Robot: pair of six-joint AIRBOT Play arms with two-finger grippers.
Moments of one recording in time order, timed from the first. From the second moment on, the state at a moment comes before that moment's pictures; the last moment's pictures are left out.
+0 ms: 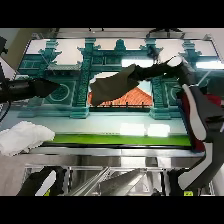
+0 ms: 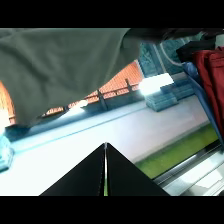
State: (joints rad) left arm 0.16 -0.88 1.23 -2.37 1.36 1.89; right arm 0.10 -1.85 1.79 -0.60 1.11 1.33
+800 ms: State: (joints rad) left arm 0.16 -0.88 1.23 -2.37 1.42 1.89; right arm -0.52 -1.19 1.59 -1.25 1.42 1.75
